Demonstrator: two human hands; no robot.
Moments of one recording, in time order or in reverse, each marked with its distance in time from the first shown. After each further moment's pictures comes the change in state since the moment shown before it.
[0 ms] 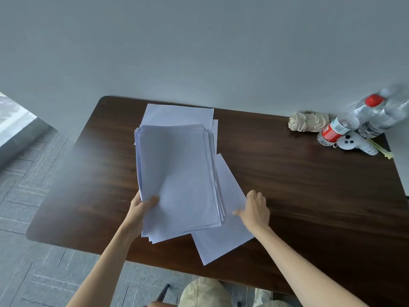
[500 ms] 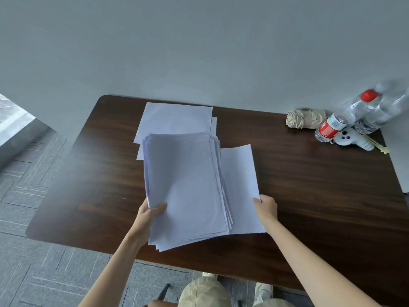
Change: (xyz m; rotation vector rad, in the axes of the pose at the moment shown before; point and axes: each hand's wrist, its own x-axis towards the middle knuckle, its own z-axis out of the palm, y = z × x) left_hand -0.020 -0.025 0.008 -0.054 -0.056 -0.044; right_hand 0.010 0.034 -0.001 0.645 -0.055 0.274
